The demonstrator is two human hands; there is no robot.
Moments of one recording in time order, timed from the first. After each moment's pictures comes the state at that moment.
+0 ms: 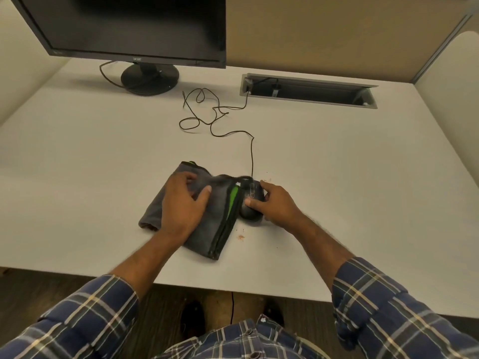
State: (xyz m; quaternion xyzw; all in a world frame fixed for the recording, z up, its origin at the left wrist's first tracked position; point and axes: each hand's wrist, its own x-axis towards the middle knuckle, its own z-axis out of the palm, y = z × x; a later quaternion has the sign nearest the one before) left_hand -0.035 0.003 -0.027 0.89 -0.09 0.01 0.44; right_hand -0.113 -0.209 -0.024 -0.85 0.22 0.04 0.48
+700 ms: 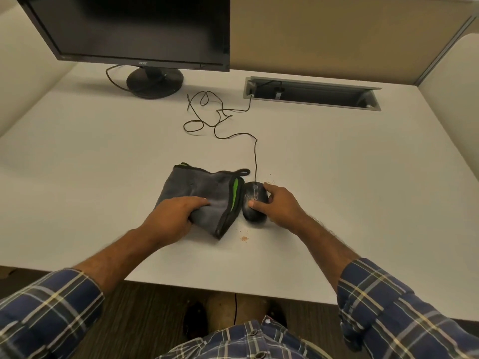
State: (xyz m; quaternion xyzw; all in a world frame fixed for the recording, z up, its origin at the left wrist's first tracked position) left_hand -0.022 0.054 -0.017 0.90 -0.38 -0.11 0.18; right_hand -0.111 -0.211 -0.029 -0.86 0.20 0.03 0.47
